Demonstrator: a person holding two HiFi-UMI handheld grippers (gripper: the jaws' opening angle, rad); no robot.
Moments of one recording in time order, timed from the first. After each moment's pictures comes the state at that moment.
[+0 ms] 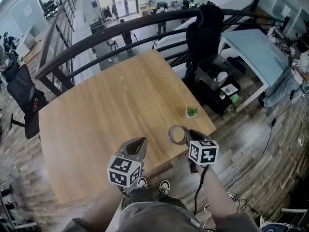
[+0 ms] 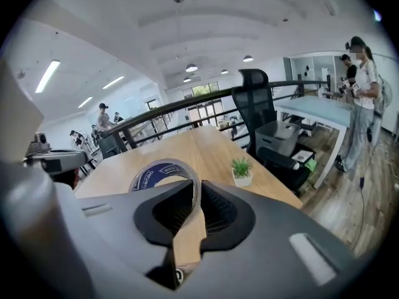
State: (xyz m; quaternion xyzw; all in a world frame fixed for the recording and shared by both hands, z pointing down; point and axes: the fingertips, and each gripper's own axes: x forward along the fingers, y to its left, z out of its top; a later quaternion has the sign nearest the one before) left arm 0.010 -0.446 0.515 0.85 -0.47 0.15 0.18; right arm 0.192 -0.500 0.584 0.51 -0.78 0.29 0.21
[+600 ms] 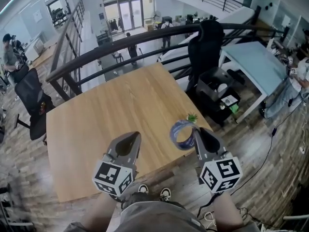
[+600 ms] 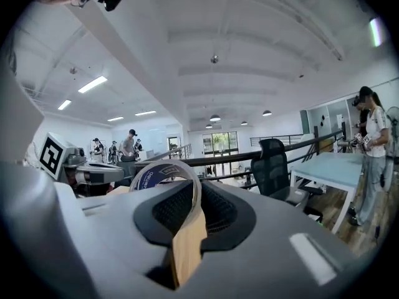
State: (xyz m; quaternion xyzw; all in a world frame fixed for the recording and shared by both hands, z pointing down) left arm -0.009 -0.403 0.367 0.86 -0.51 0.07 0.05; right arm 0.179 -0.421 0.360 0.50 -0.86 0.09 0.07
